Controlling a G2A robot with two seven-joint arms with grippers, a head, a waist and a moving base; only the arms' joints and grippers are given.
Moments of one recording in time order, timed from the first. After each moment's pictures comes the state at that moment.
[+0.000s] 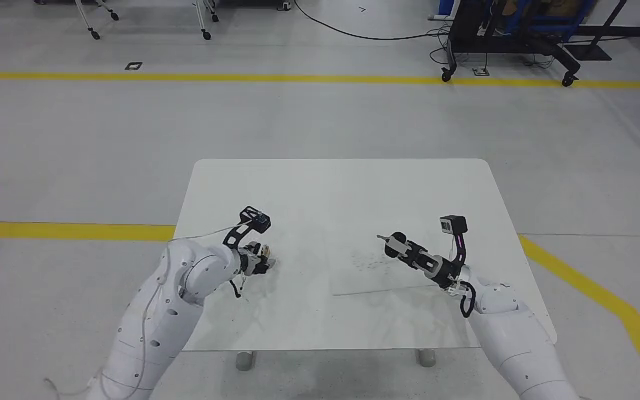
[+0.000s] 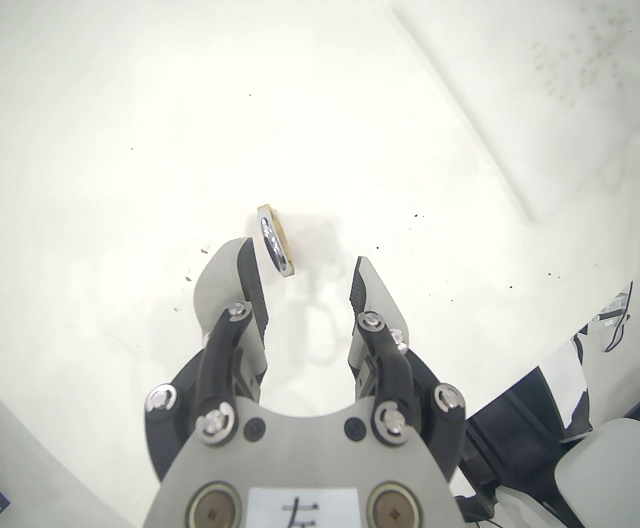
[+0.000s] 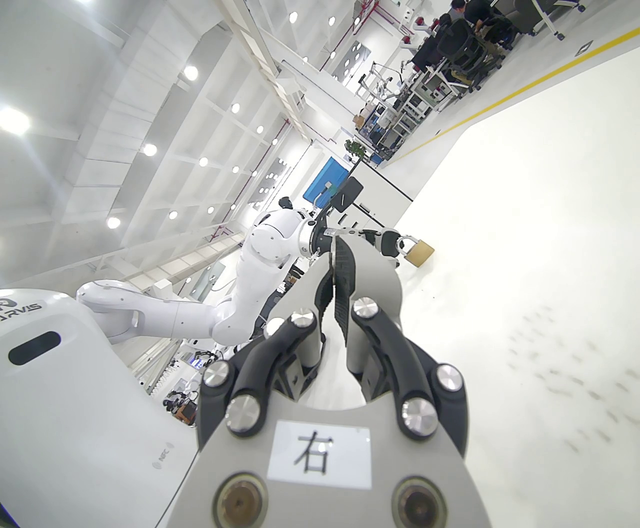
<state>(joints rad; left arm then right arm) 1.19 -1.14 -1.15 -1.57 0.95 -0.23 -1.09 -1.36 -1.16 1.32 -1.17 0.36 -0.93 0.89</state>
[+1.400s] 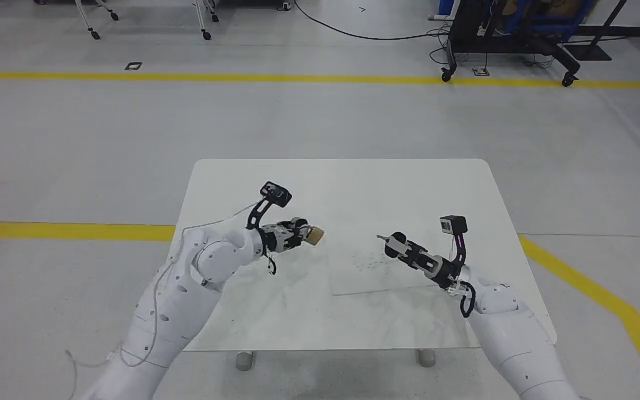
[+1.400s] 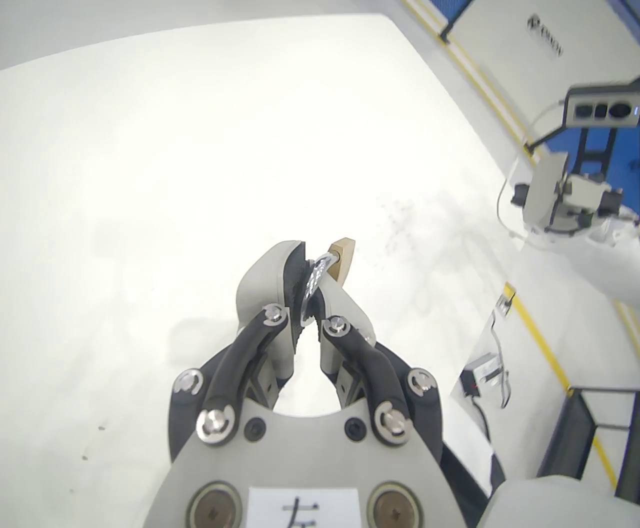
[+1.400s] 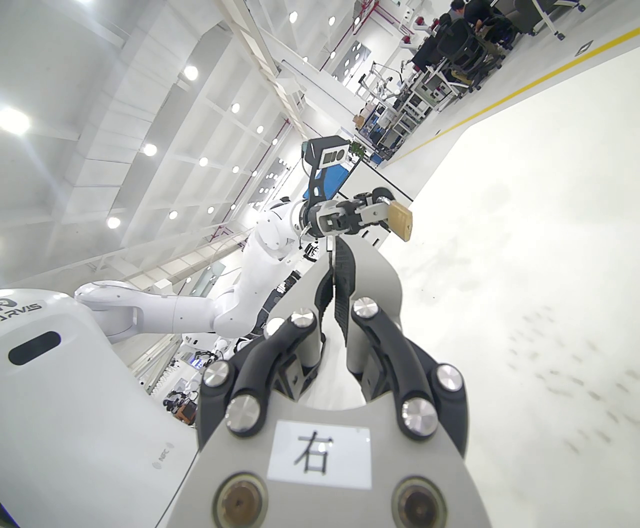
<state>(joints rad) 1.07 -1.18 -1.03 -1.44 0.69 -0.32 -0.79 -1.36 -1.16 1.32 -1.17 0.36 -0.93 0.89</state>
